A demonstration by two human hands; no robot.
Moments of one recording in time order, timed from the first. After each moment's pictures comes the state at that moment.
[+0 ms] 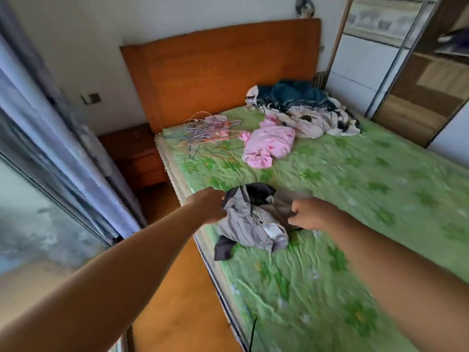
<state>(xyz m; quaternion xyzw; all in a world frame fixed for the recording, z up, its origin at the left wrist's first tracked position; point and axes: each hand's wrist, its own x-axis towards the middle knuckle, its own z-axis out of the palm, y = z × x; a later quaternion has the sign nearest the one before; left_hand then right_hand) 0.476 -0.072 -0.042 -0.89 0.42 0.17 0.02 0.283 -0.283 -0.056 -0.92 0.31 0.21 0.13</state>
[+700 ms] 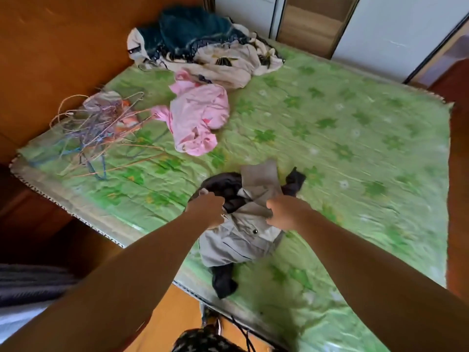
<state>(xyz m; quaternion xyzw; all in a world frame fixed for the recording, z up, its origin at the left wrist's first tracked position) 0.681 -0.298 -0.199 -0.71 0.63 0.28 0.15 0.462 -0.360 -0.177 -0.81 0.48 0.27 0.20</state>
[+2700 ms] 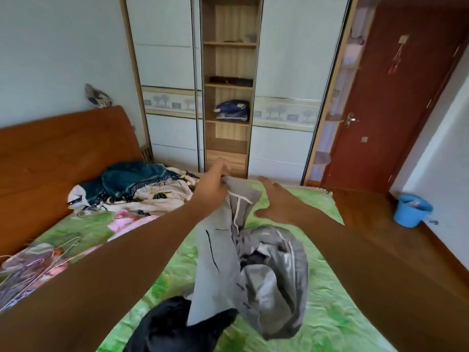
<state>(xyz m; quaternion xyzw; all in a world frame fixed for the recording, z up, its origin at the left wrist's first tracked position) 0.514 -0.449 0.097 -0.48 0.74 0.17 -0.43 0.294 -0.425 0.104 -0.77 0.60 -0.14 0.16</state>
